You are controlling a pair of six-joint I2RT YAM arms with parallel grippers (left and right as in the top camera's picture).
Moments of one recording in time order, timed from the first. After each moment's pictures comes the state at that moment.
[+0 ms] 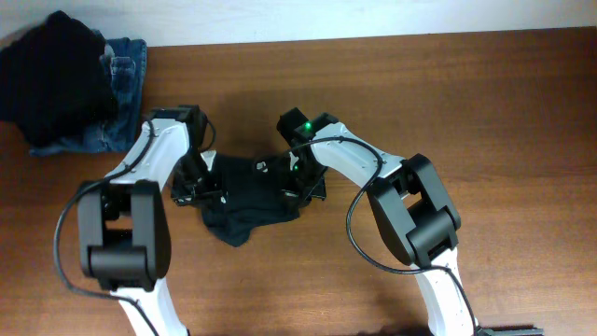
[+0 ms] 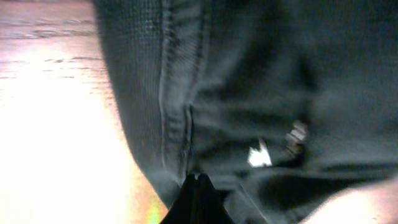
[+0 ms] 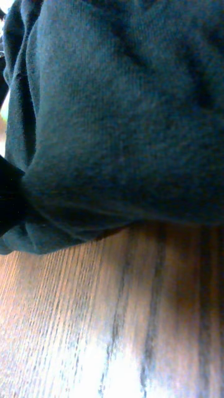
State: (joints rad) left arm -0.08 2.05 1.47 -1.26 0.13 -0.12; right arm 0.55 2.29 1.70 -1.04 -0.48 0.60
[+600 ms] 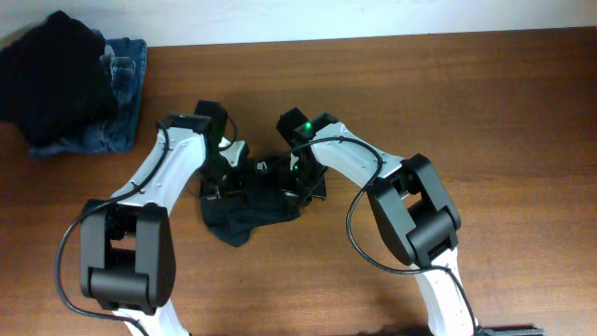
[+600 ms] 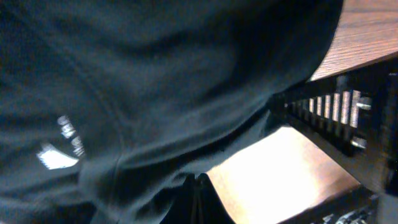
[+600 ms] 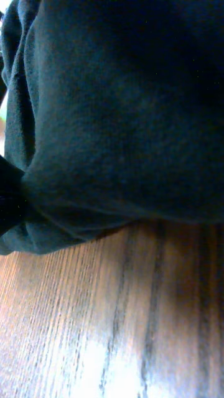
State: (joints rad) left arm -0.20 1.94 1.38 -1.10 0.37 -0.13; right arm 0.55 2.29 1.70 -1.04 -0.47 0.60
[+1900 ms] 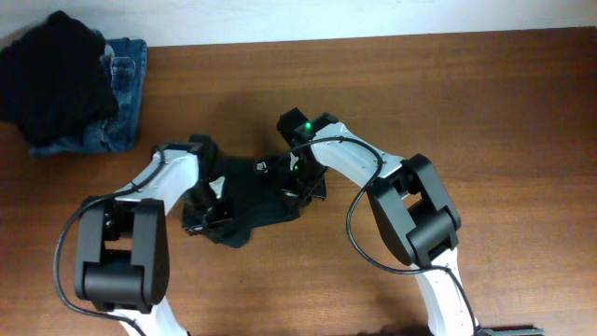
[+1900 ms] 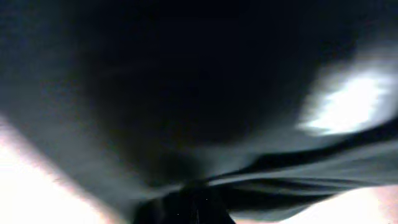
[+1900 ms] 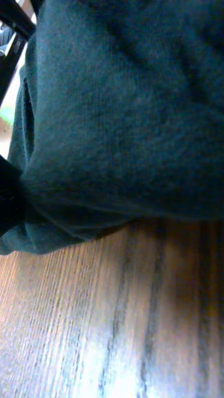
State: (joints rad) left arm -0.12 1.93 1.16 -1.09 0.16 -0.21; right arm 0.55 2.29 1.70 -1.04 -0.47 0.60
